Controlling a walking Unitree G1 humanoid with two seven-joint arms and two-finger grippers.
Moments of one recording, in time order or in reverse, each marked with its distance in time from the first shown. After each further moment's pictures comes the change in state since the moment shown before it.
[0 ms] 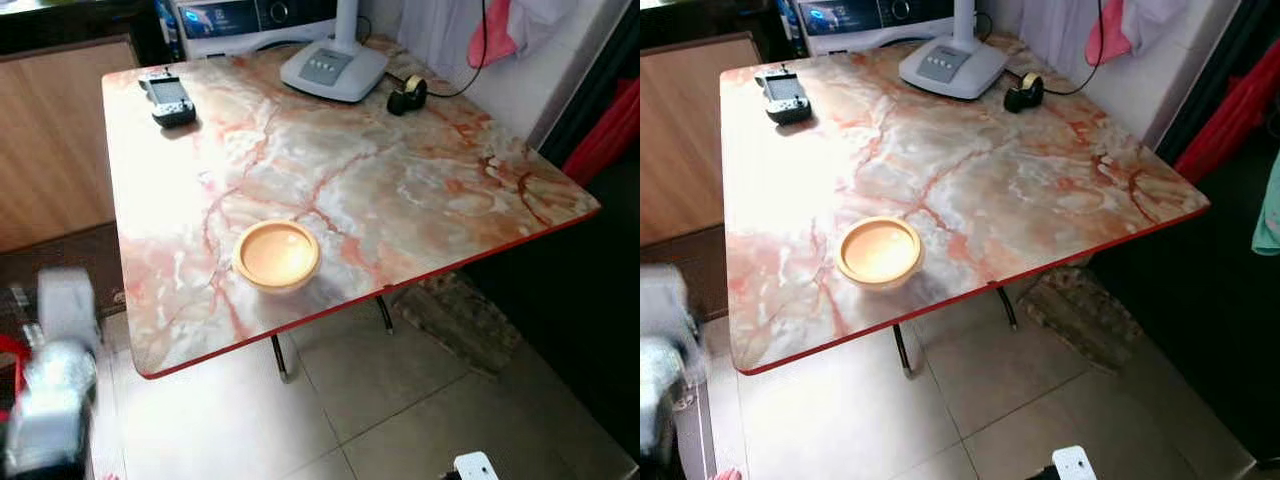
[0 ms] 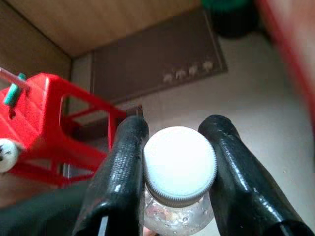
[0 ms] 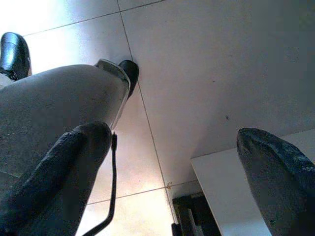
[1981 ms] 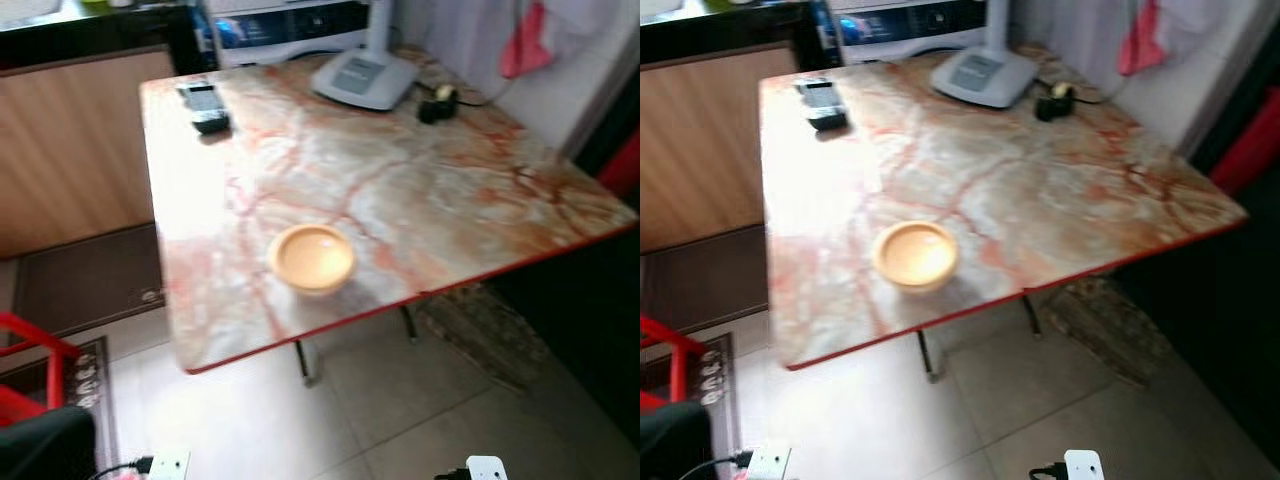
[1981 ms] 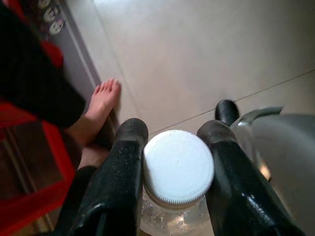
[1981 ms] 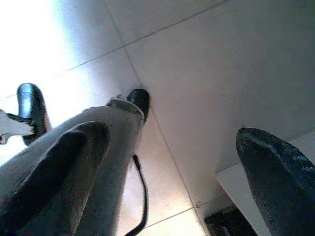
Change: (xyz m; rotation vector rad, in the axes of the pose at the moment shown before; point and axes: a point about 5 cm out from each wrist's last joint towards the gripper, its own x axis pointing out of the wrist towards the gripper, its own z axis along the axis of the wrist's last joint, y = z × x) left arm -0.055 -0.084 -0.199 0.157 0.446 -0.333; right arm 0.001 0.005 -0.005 0.204 -0.075 -0.077
